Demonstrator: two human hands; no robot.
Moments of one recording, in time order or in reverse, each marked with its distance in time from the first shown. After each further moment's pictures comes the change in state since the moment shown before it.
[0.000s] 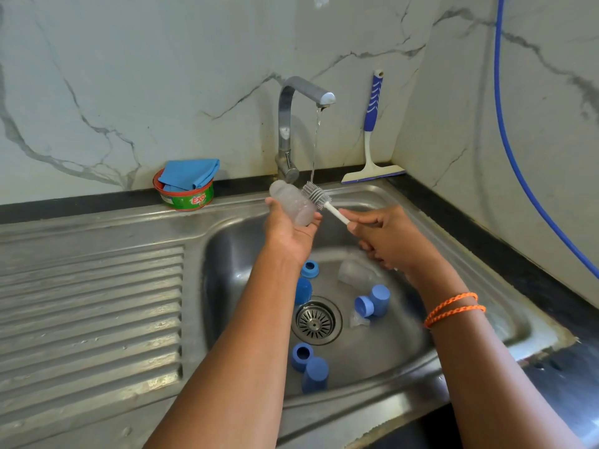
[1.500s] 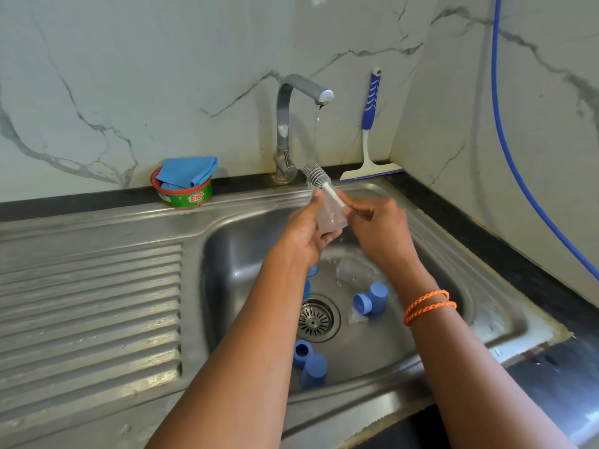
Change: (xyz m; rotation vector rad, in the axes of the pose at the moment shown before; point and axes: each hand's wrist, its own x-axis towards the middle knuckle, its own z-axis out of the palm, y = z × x) left_hand -0.023 -0.018 0.009 0.551 -0.107 -0.057; right_hand 0.009 0.005 0.019 -0.173 0.275 -0.273
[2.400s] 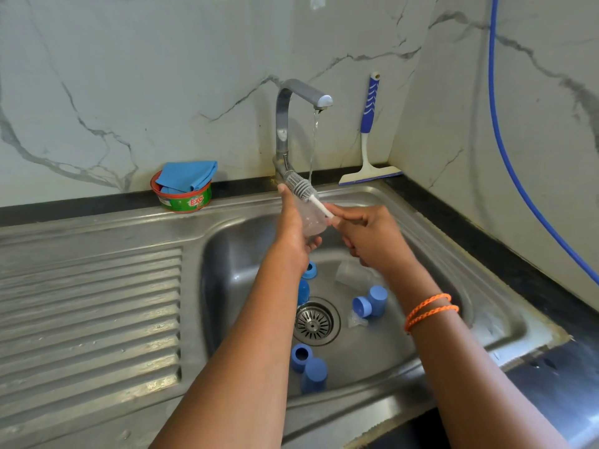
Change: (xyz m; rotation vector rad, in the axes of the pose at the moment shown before) left_hand 0.002 0.010 -0.009 0.077 0.220 0.043; right_hand -0.007 -0.011 -0.001 0.212 -0.158 0.143
